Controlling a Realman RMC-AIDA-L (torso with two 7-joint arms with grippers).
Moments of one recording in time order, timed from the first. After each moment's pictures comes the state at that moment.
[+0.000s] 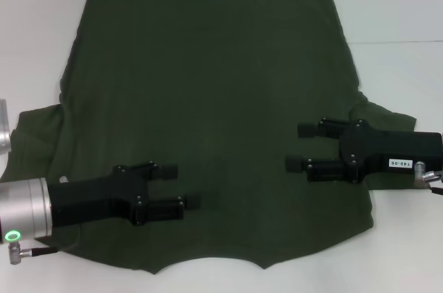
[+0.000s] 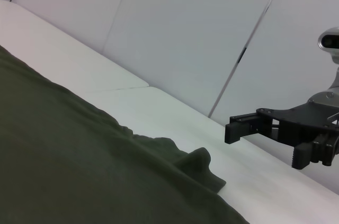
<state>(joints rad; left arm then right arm) -0.48 -2.16 0.62 0.69 2.07 1.61 -1.49 0.59 2.06 -0.57 -0.58 -2.07 -1.63 1.40</state>
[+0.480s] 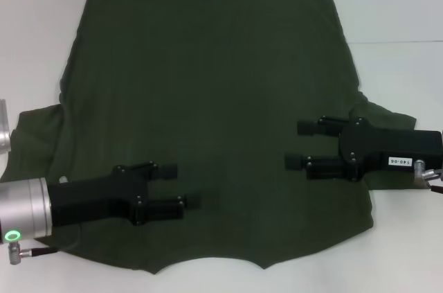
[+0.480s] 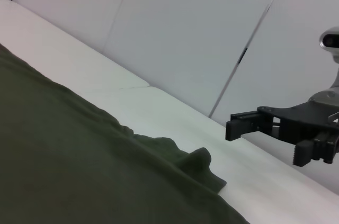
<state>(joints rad) -0.48 -2.16 0.62 0.69 2.08 1.61 -1.50 0.59 2.06 -0.57 -0.58 -2.06 -1.63 1.40</state>
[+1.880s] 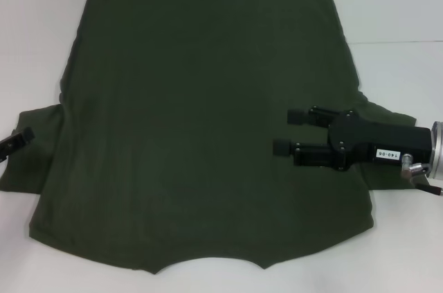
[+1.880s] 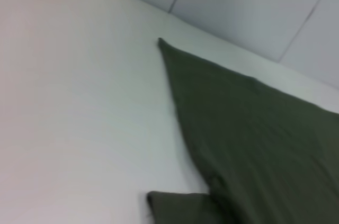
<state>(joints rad) -0.42 -2.14 0.25 0.70 2.09 1.08 -1.69 0.59 2.08 -0.57 -0.55 -1.98 -1.60 1.40</state>
